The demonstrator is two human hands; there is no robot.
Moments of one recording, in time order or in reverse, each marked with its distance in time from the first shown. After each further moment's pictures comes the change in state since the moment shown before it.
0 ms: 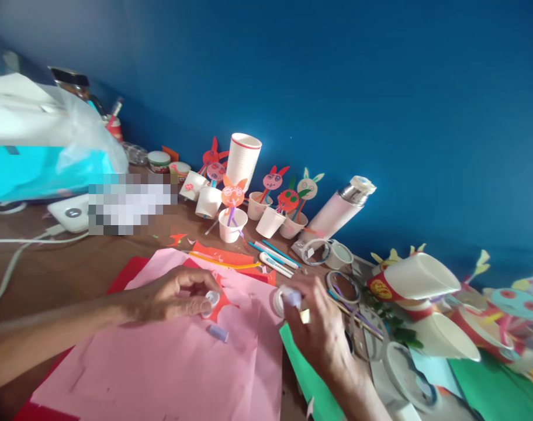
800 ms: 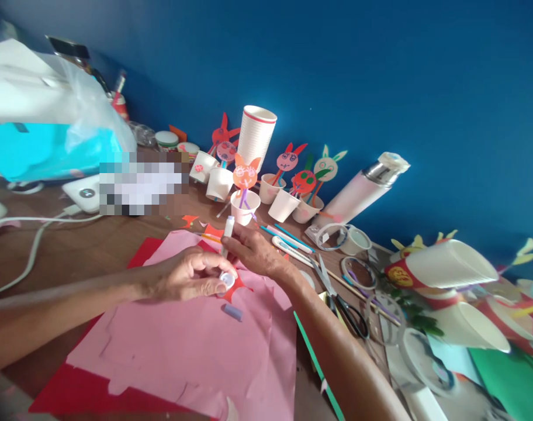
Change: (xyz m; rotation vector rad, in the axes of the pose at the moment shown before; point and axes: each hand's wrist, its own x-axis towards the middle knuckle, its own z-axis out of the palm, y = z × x) left_hand 0.001 -0.008 0.001 0.124 0.022 0.079; right_hand 0.090 -0.035 0.087 0.822 -0.660 0.163
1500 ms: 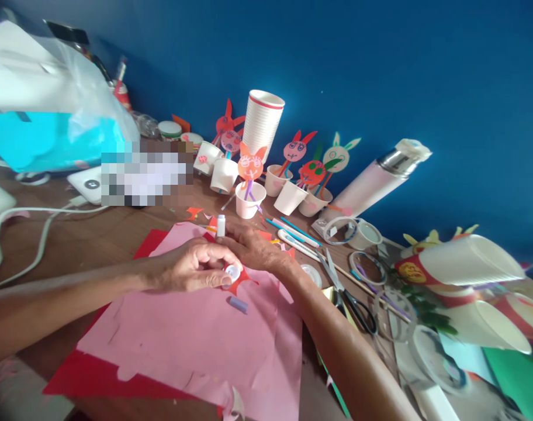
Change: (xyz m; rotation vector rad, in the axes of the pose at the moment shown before) left_hand -0.001 0.007 -0.002 0.058 0.011 -0.002; right_hand 0.008 0.006 0.007 -0.164 -0.098 -0.125
